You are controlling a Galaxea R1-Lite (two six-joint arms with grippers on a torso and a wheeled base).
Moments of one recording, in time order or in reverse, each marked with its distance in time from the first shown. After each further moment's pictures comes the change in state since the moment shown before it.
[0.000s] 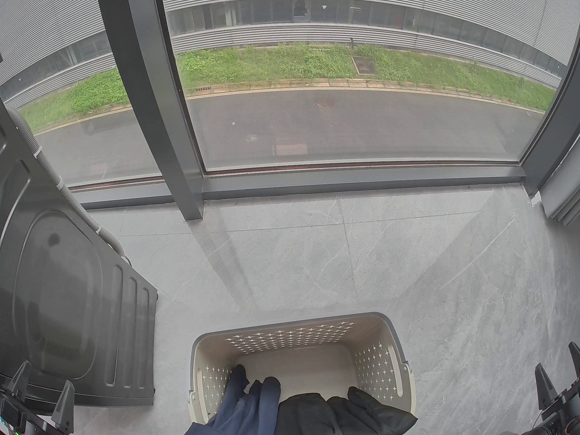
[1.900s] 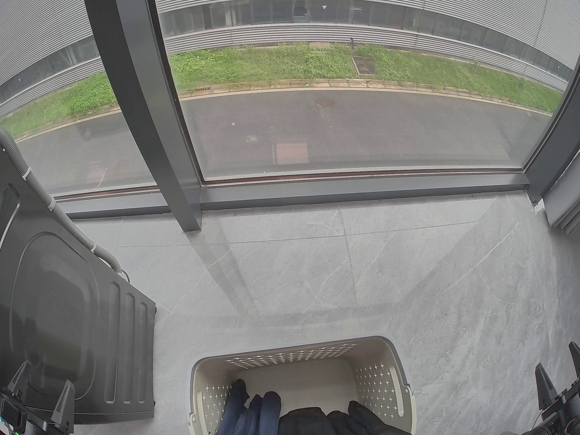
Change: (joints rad) left arm 0.000 0.000 0.000 0.000 -0.001 0.000; right arm 0.001 0.000 0.000 0.000 -0.002 0.000
